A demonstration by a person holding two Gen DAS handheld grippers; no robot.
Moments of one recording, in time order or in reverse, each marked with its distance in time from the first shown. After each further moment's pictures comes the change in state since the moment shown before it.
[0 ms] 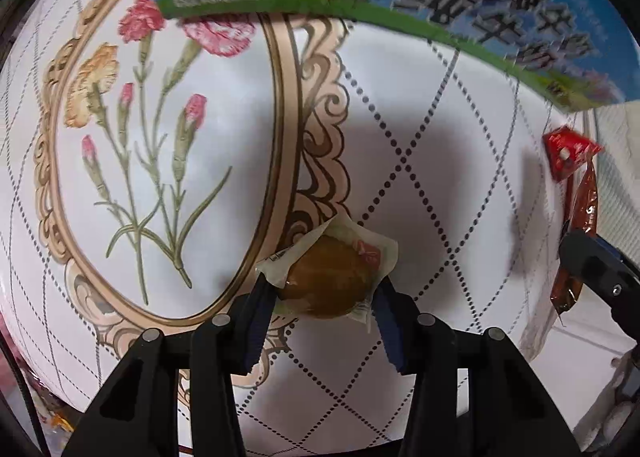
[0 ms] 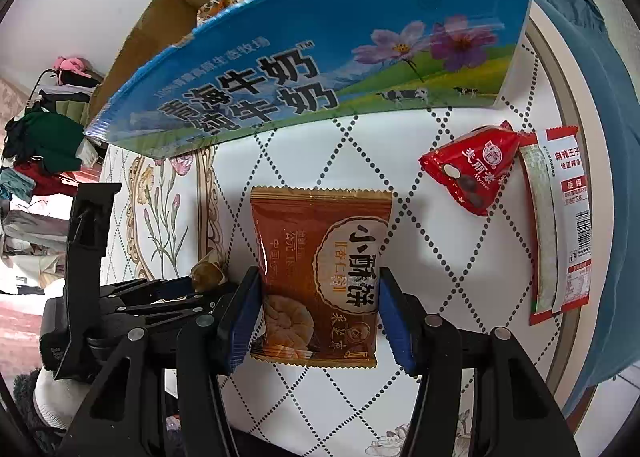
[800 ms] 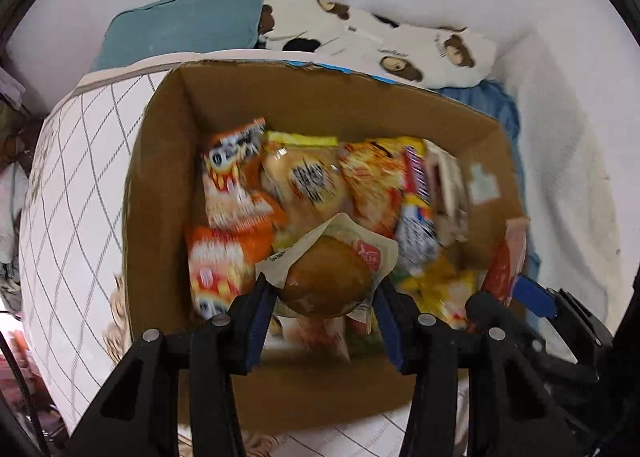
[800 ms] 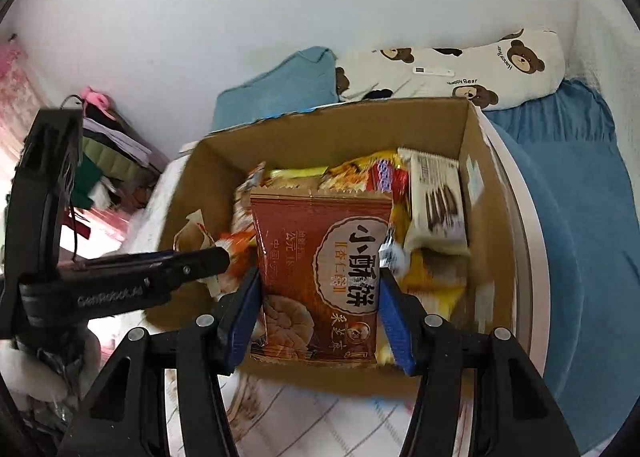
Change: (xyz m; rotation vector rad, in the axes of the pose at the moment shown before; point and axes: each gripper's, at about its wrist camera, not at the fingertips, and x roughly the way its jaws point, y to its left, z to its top) left arm -0.157 -0.035 0.196 0.041 -0.231 -0.053; right arm -0.078 0.039 0.176 -0.113 -0.247 -0.015
